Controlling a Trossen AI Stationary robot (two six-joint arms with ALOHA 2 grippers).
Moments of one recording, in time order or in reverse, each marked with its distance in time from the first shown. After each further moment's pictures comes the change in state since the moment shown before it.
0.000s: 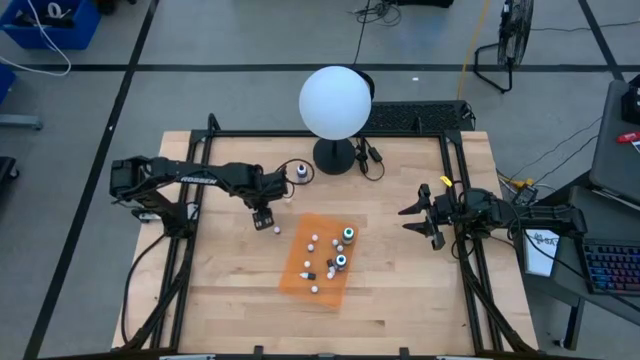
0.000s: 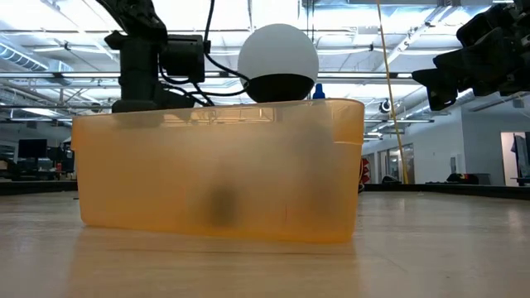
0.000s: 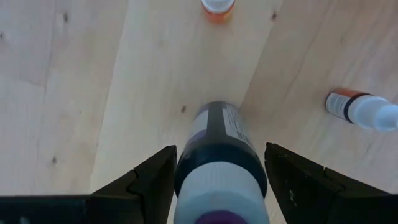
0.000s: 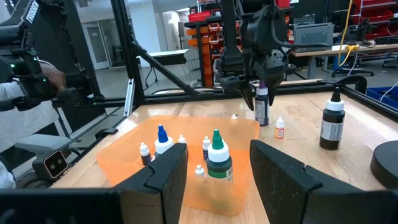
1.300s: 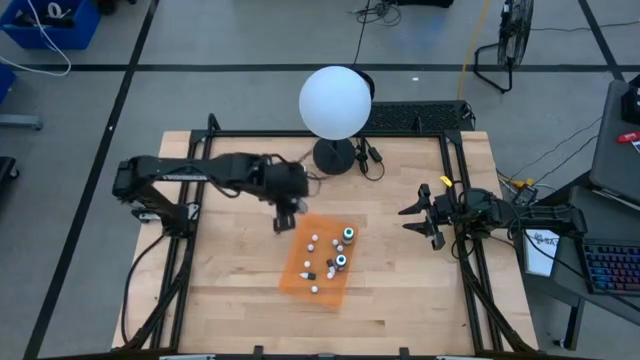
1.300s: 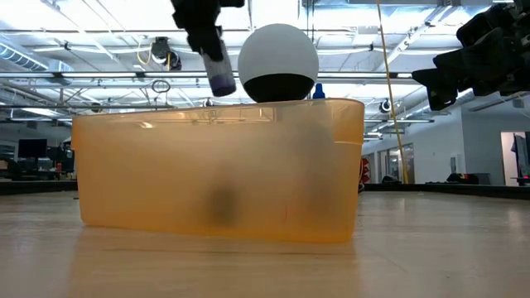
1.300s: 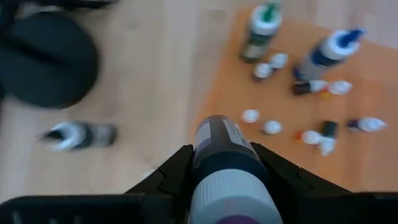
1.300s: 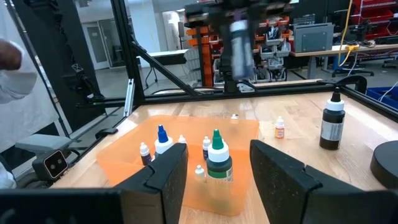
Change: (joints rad) left arm -0.194 0.046 0.570 -0.132 0.003 0.065; right arm 0.000 0.000 0.000 0.000 0.000 0.000
